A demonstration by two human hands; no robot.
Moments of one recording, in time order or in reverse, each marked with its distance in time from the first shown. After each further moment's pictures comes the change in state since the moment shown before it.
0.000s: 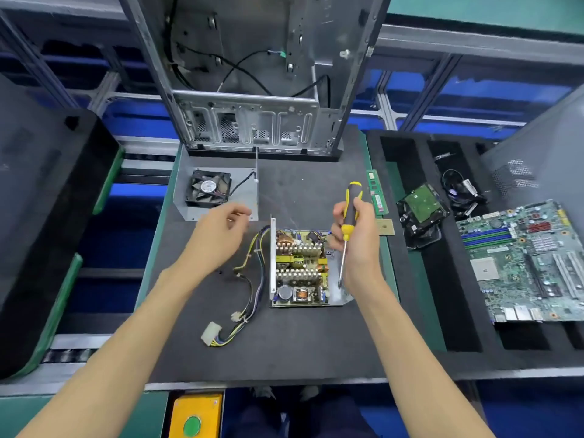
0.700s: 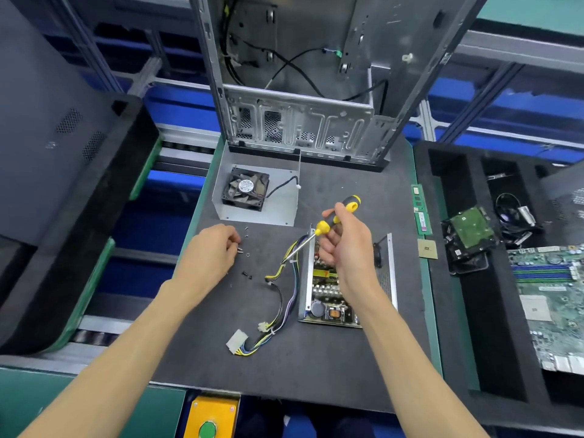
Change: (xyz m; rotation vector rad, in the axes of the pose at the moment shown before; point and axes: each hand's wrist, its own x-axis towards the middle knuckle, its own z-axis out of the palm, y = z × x) left_hand 0.002 -0.087 -0.028 0.470 0.101 0.032; right_hand 0.017 0.039 0.055 -0.108 -0.145 0.119
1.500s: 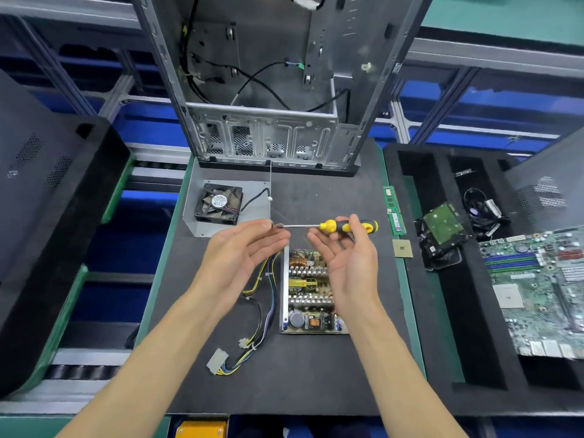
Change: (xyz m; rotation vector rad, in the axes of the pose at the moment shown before) left_hand -0.012 0.120 -0.030 -1.650 -0.216 -0.320; right_hand -0.015 -0.019 -0.023 0.457 0.122 -0.095
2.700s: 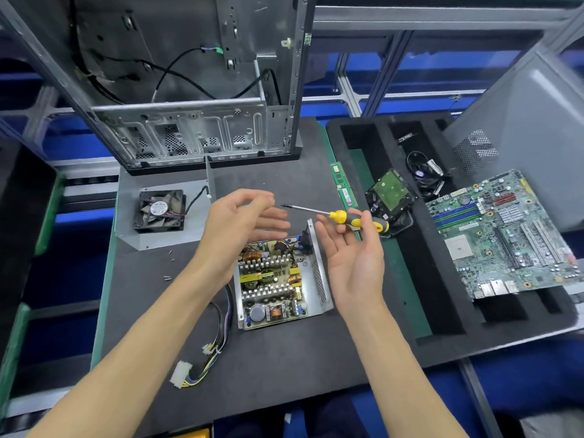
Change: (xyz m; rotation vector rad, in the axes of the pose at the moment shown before) left_hand 0.028 -0.023 0.073 0.454 -0.184 0.068; right_hand -0.014 -0.041 -0.062 0.209 0.087 -0.152
